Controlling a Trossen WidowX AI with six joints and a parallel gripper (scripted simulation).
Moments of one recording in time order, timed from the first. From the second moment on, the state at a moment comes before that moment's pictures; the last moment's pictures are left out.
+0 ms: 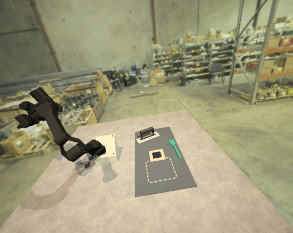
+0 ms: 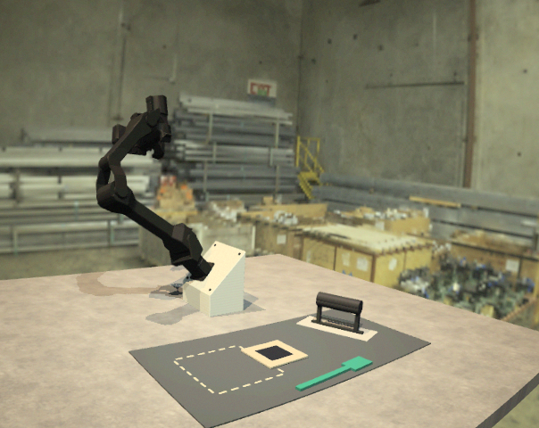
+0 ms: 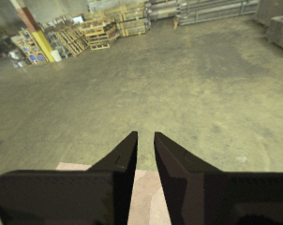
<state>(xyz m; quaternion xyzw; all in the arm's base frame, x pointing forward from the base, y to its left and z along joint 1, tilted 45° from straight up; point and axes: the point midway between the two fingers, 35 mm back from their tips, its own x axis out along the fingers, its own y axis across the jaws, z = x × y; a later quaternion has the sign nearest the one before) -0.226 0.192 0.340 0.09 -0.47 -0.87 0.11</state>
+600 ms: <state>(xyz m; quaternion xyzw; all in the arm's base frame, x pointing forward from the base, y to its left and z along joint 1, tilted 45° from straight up) -0.204 0.249 0.308 0.10 -0.50 -0.86 -0.03</state>
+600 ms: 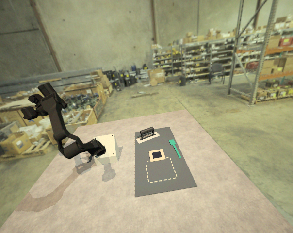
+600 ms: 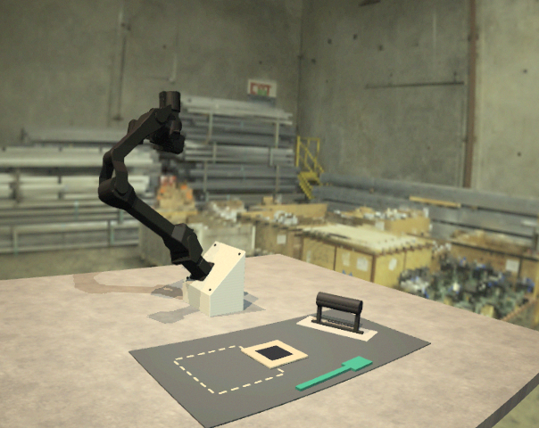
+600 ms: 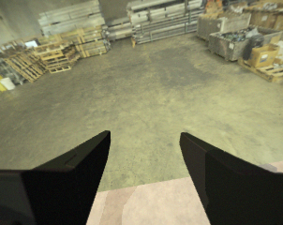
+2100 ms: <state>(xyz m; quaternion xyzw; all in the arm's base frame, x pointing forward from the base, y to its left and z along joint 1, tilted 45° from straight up) 0.089 0.400 0.102 0.12 -0.70 -0.45 -0.54</state>
